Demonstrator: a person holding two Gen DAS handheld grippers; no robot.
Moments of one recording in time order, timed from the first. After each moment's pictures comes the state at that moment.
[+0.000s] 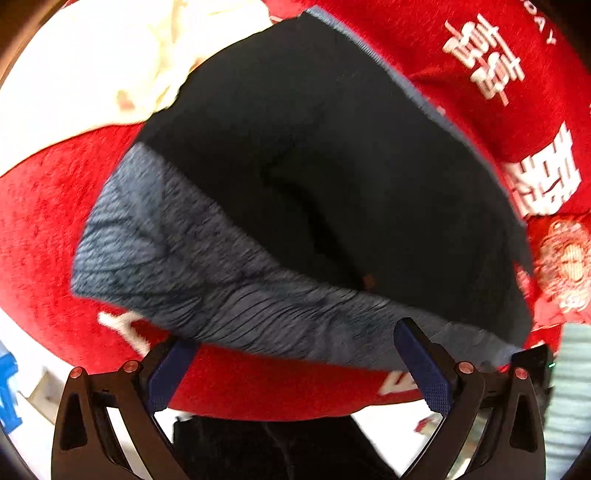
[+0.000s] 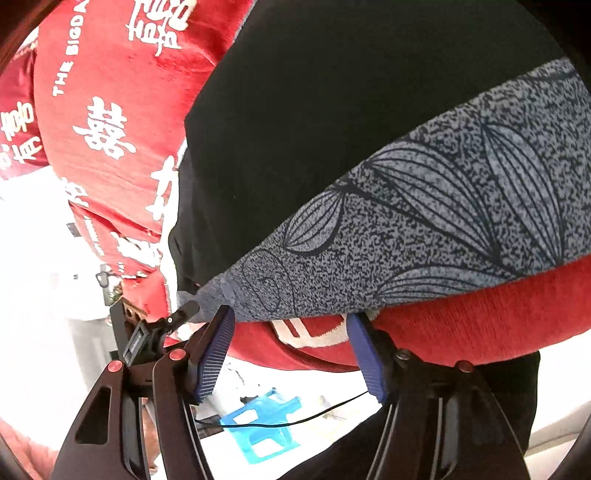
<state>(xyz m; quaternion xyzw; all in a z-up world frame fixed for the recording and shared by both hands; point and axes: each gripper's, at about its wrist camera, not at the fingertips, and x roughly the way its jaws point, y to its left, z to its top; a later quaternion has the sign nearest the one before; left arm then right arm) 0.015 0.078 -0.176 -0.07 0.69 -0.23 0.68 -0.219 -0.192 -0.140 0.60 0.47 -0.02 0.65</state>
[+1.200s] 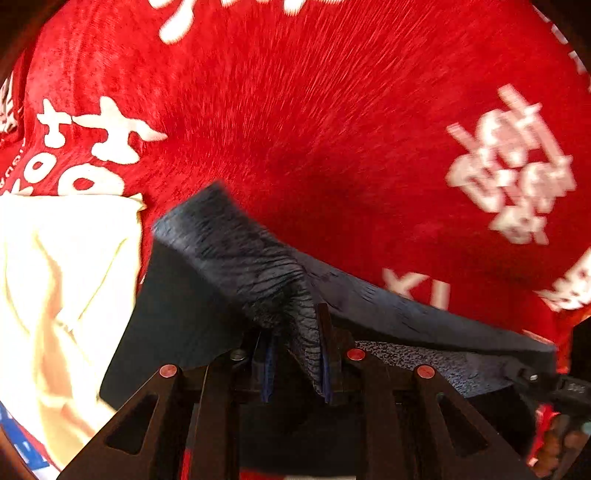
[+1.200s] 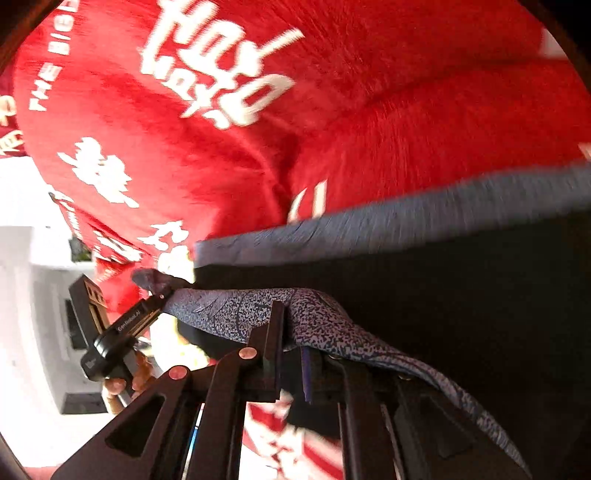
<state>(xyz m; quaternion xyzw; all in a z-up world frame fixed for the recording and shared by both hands) 0.226 -0.096 -0.146 0.01 0.60 -0.16 0.79 0.062 -0.361 -0.099 0.46 0.55 0.02 0.69</state>
